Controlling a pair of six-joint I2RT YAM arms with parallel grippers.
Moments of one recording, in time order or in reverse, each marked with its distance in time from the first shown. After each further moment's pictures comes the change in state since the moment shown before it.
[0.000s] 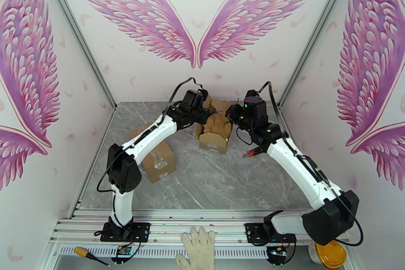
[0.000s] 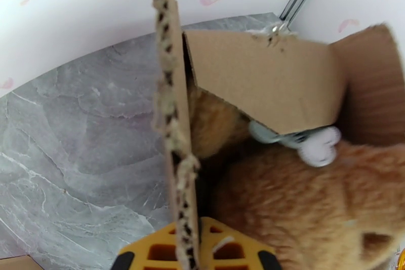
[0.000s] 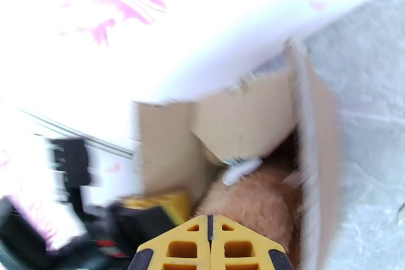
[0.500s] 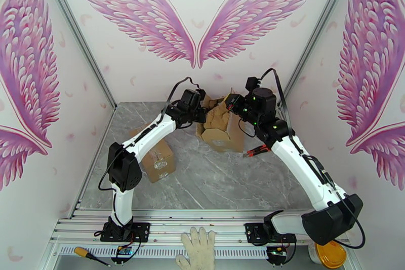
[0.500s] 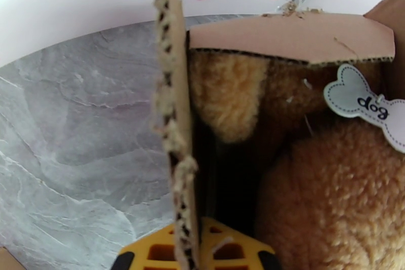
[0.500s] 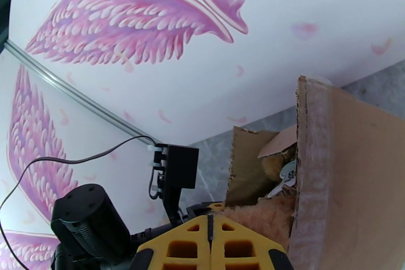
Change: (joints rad) left arm 0.041 0.006 0.000 0.019 0.143 -0.123; right arm -0.029 0.002 0.076 0.098 -0.168 -0.084
